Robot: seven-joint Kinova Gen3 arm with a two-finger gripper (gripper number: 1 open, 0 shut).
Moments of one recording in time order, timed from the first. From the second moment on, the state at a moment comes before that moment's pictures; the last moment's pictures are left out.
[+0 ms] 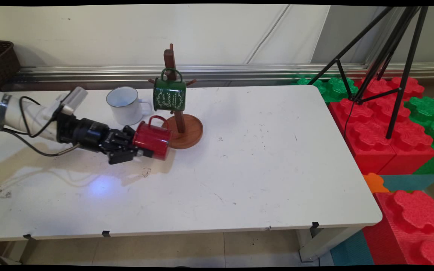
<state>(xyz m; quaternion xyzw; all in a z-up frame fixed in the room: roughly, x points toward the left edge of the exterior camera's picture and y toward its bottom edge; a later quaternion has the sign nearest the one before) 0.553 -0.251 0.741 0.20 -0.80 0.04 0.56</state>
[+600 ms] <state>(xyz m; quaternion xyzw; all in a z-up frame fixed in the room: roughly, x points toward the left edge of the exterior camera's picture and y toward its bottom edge) 0.600 -0.221 0.770 0.17 -0.84 0.08 0.51</state>
